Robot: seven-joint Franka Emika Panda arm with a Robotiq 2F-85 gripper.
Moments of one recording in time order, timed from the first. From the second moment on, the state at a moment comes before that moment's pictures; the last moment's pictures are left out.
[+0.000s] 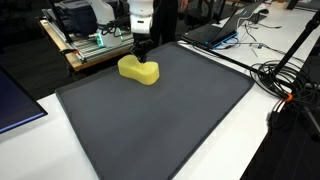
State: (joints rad) arm -0.06 0.08 -0.04 -2.48 -0.06 2.47 -0.16
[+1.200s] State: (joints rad) arm -0.09 0.17 -0.04 -2.39 0.06 2.36 -0.32
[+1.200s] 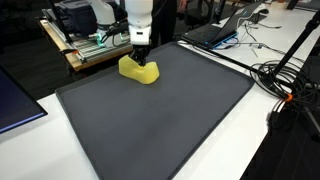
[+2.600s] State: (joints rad) arm -0.08 0.14 -0.02 -2.40 0.06 2.36 -0.31
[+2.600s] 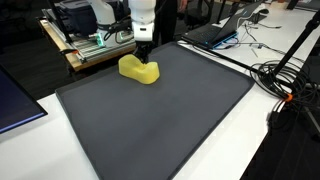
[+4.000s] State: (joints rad) arm 0.04 -0.16 0.14 -2.52 -0.20 2.30 0.20
